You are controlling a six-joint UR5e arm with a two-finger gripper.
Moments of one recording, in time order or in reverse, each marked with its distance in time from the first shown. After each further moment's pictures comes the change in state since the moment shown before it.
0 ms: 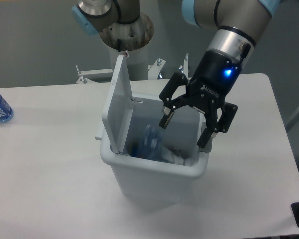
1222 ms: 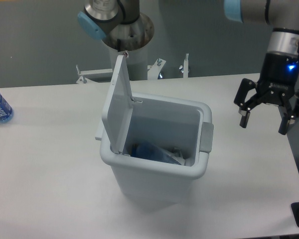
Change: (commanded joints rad) arm 0.178 -0.078 0.006 -0.093 0.356 0.573
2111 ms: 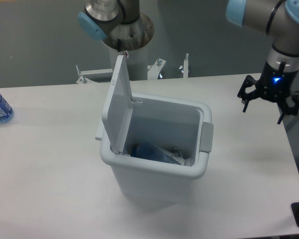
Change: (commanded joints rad) arm -0.031 -0.003 -0.008 -0.175 0.503 0.556
